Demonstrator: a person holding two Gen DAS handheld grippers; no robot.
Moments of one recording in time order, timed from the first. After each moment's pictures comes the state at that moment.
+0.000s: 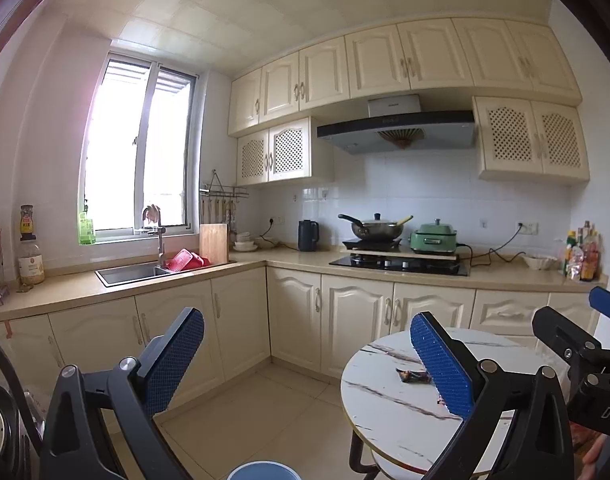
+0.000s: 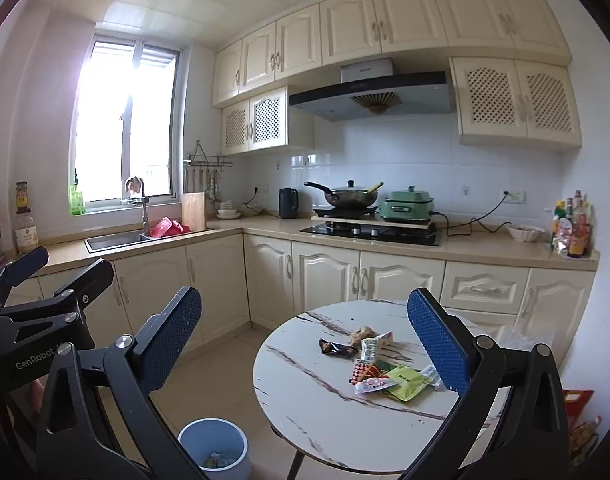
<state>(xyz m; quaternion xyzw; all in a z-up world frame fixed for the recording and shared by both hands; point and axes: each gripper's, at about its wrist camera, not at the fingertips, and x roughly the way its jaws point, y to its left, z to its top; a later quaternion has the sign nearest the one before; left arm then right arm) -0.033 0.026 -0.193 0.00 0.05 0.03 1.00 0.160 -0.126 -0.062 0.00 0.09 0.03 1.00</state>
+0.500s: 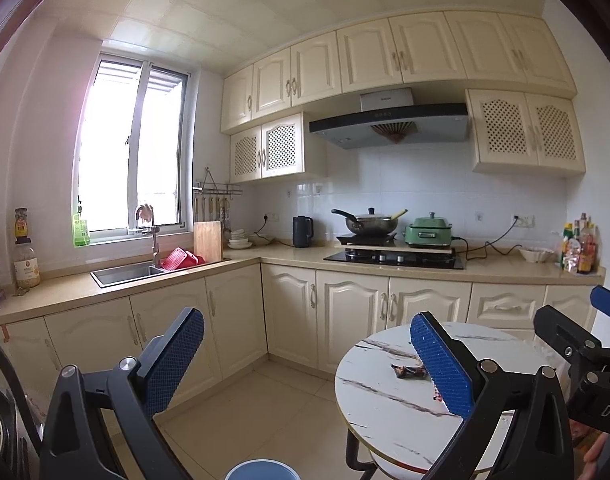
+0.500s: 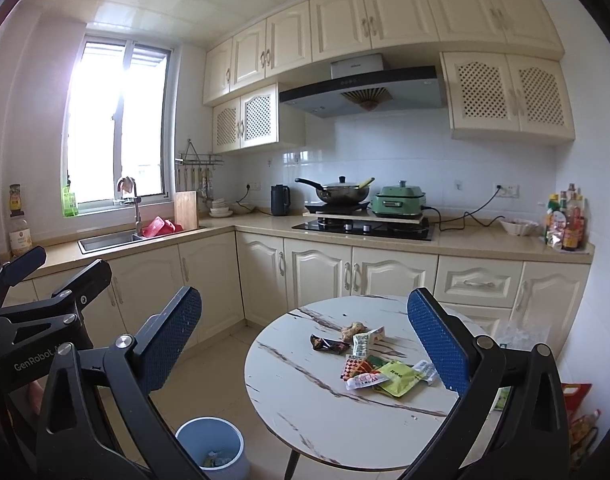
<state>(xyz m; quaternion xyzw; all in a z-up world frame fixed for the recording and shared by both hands) 0.012 0.012 -0.150 0.01 0.06 0.02 1.00 0.158 -0.136 -0.069 0.01 0.10 0.01 0.99</state>
